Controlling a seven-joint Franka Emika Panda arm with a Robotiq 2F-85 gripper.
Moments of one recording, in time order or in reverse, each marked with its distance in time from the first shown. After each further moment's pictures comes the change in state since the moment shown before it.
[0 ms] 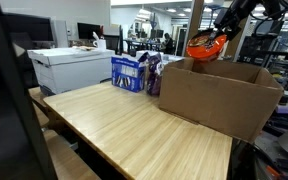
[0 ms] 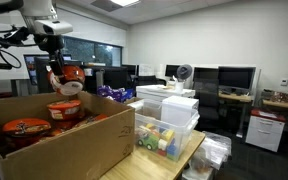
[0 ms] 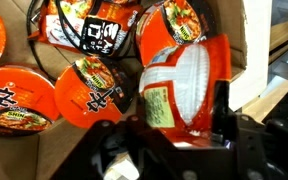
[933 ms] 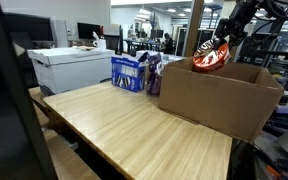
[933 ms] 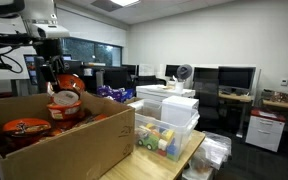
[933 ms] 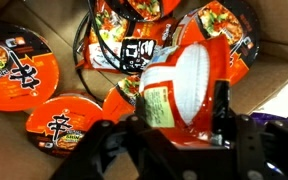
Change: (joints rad) arm -0.118 0.029 0.091 -0.005 -0.064 -0.079 0.168
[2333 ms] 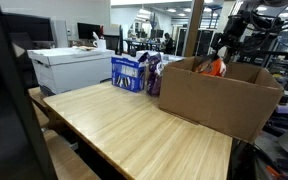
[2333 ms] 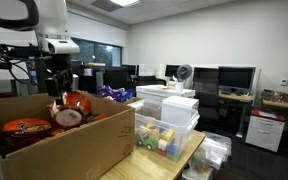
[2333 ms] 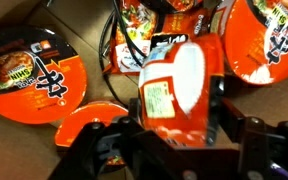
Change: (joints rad) arm -0.062 0.165 -0.040 0.016 -0.044 0.041 0.014
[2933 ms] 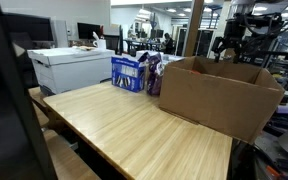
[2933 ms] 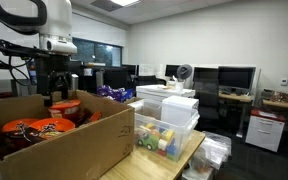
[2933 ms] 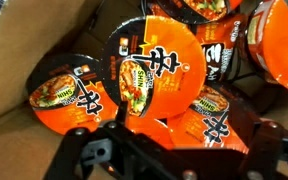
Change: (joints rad) arm -0.035 0.041 0.081 0.049 -0.135 -0.138 0.207
